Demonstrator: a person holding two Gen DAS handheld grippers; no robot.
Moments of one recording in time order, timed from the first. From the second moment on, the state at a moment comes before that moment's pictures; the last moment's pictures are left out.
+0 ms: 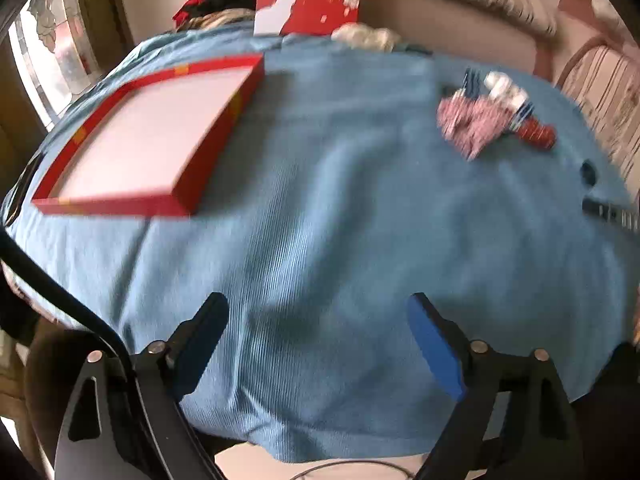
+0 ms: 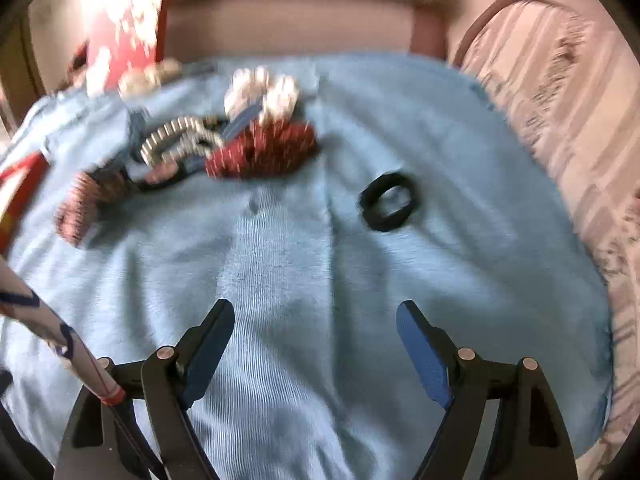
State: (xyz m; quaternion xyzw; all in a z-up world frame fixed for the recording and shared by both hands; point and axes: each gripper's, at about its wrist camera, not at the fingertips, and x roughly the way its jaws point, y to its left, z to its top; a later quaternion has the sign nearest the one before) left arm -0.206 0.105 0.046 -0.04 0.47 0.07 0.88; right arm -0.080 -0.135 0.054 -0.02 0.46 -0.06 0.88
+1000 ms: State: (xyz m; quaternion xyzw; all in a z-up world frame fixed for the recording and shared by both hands) left arm -0.014 0.006 0.031 -0.02 0.54 -0.14 0.83; right arm -0.007 -0.212 0.045 0.14 0.47 -0.07 0.87
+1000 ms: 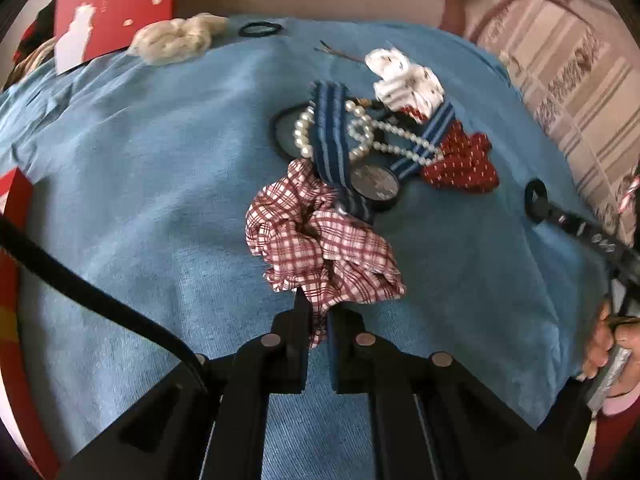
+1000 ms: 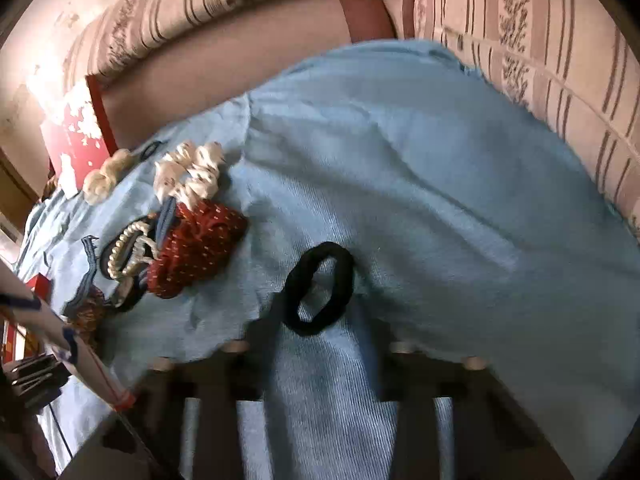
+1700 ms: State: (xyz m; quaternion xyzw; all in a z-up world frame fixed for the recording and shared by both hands) left arm -0.142 0.198 0.142 -0.12 0.45 -0.03 0.88; right arm -0.062 -0.103 0.123 0.13 0.43 0.09 0.89
